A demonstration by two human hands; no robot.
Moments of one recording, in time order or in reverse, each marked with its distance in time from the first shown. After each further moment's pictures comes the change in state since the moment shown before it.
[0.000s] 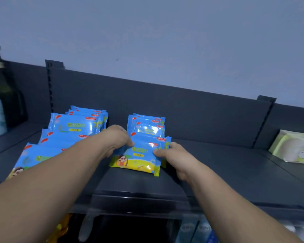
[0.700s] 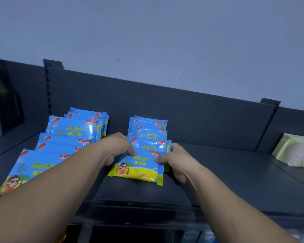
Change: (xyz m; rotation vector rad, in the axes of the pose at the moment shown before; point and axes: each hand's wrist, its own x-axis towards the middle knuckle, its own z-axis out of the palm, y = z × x) left_hand 0.028 -0.017 -0.001 -0.096 -0.159 -0.100; right_hand 0.029 0.005 0.005 0.089 0.011 0.042
